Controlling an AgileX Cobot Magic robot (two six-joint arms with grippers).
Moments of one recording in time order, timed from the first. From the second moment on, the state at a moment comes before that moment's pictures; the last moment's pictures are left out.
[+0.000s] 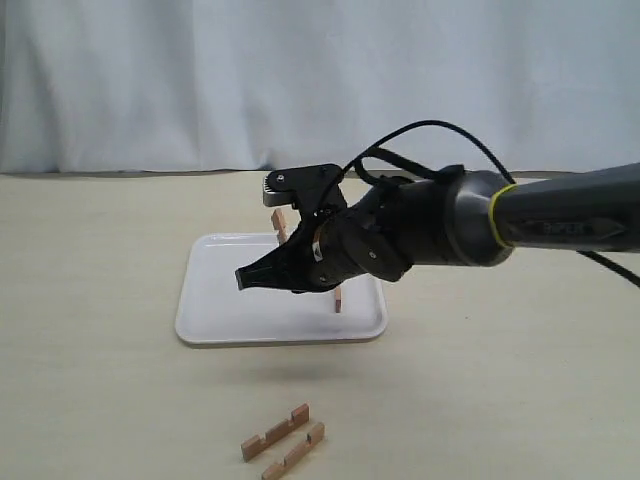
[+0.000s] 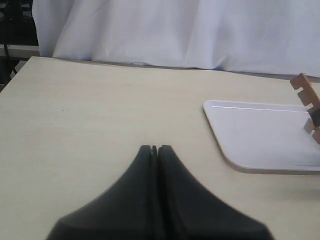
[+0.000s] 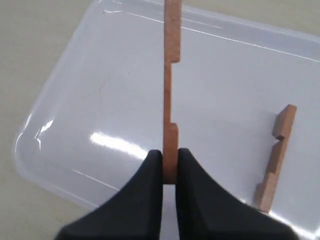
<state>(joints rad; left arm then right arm) -0.05 0.00 0.00 -0.06 0.32 -0.05 0.34 2.05 -1.34 -0.32 0.25 0.57</state>
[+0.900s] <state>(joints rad) -0.05 0.00 0.00 -0.06 0.32 -0.05 0.47 1.81 -1.28 -0.10 0.92 0.16</state>
